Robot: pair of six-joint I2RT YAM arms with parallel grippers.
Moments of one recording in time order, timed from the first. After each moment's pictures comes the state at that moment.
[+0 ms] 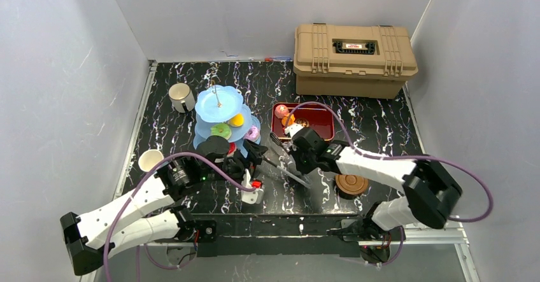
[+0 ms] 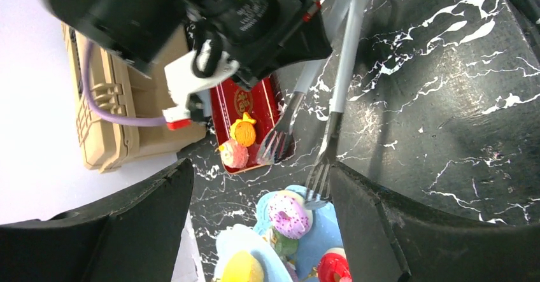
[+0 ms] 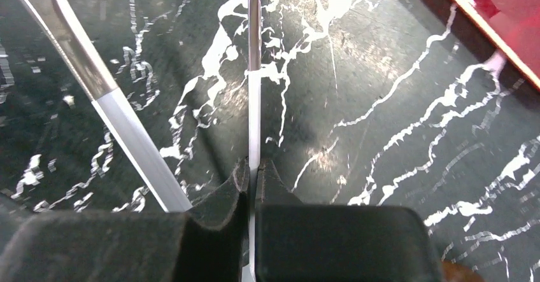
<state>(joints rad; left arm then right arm) -0.96 0.83 0.79 -0.49 0.32 1.22 0.90 1.44 0.78 -0.35 0.06 0.22</state>
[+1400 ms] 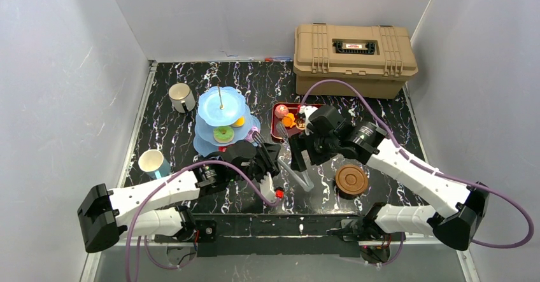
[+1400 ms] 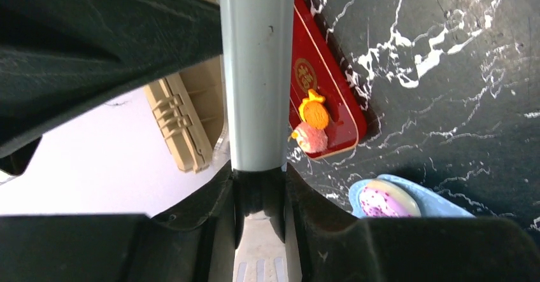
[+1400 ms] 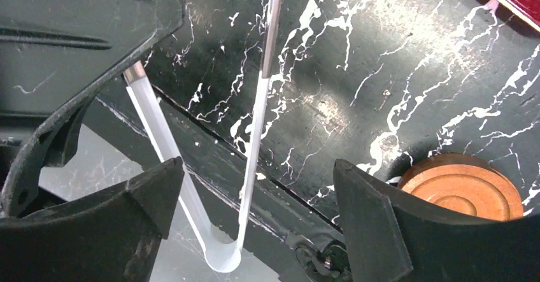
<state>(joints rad) -1.06 1.07 0.71 -0.14 0.03 1.59 0.89 1.18 1.17 -0.92 -0.11 0.40</state>
